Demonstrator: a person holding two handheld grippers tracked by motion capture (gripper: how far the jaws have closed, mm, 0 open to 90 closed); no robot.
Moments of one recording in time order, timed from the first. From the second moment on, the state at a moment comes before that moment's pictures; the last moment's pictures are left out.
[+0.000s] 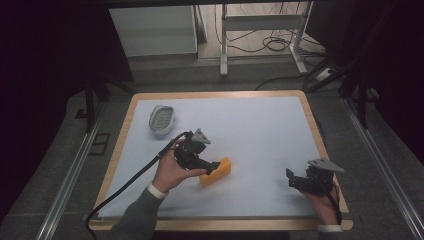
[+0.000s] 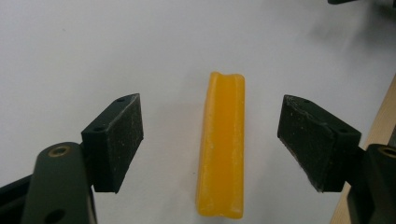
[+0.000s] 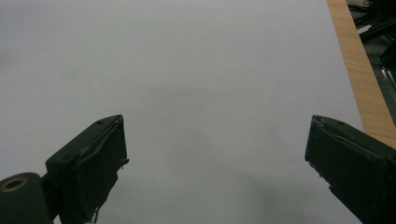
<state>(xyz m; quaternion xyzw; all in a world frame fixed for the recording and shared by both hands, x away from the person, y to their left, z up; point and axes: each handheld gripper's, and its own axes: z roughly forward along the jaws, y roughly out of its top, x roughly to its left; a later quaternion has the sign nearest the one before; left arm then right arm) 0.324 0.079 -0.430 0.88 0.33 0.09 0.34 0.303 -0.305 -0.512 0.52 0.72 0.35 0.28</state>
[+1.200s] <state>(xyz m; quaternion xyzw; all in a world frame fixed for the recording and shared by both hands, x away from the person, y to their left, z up) 0.341 0.044 -0.493 0.91 0.31 0.05 0.25 0.304 -0.305 -0.518 0.53 0.73 0.34 0.29</state>
